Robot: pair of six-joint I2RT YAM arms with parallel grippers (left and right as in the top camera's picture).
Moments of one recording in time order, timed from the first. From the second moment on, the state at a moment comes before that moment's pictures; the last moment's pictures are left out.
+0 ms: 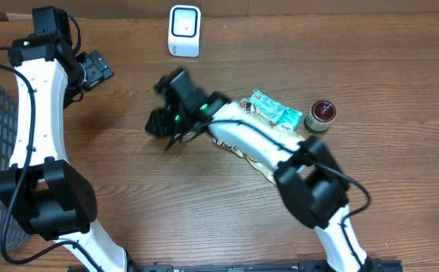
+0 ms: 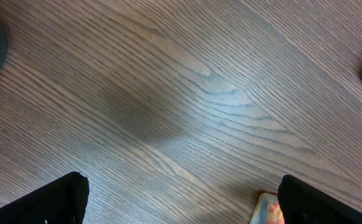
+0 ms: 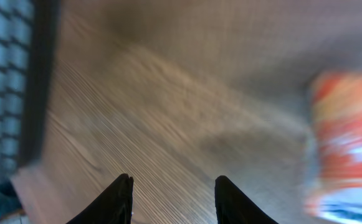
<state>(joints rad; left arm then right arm) 0.18 1.94 1.85 -1.15 -0.05 -0.48 0.79 2.24 1.77 -0.48 -0.39 0.56</state>
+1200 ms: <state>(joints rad) 0.18 1.94 1.85 -1.15 -0.05 -0.48 0.52 2.31 1.77 -0.47 -0.36 0.63</state>
